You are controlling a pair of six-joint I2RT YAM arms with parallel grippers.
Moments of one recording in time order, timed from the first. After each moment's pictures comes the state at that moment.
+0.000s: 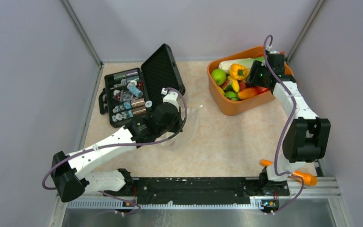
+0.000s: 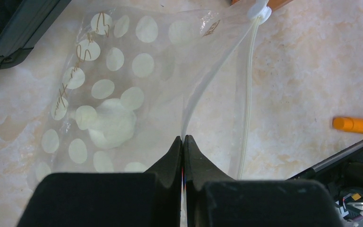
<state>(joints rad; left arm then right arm) -0.92 1.16 1.00 -0.47 -0.28 -0.61 0.01 1.61 1.36 -0.41 -0.06 0.29</state>
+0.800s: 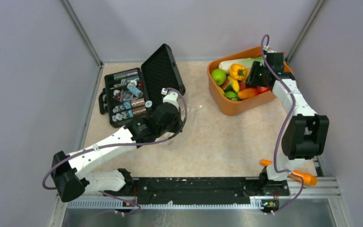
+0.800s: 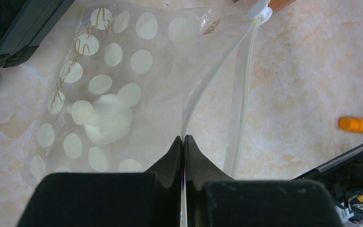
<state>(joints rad) -0.92 1.17 1.00 -0.48 -0.28 -0.60 0.01 1.66 1.41 -0.47 -0.08 0.23</state>
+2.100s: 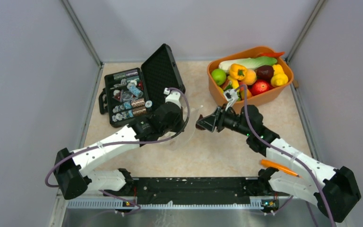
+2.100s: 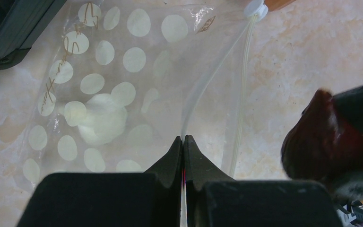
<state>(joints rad) -0.92 1.20 1.00 -0.46 -0.28 -0.60 0.64 0.95 0.61 0.19 -0.37 0.62</state>
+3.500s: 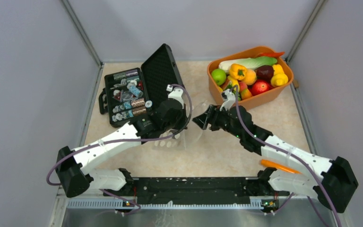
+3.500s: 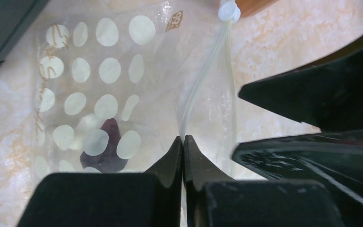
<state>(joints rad) -0.92 1.26 1.07 -0.46 -0.21 -0.61 0.81 1.07 0.67 0.10 0.00 0.71</state>
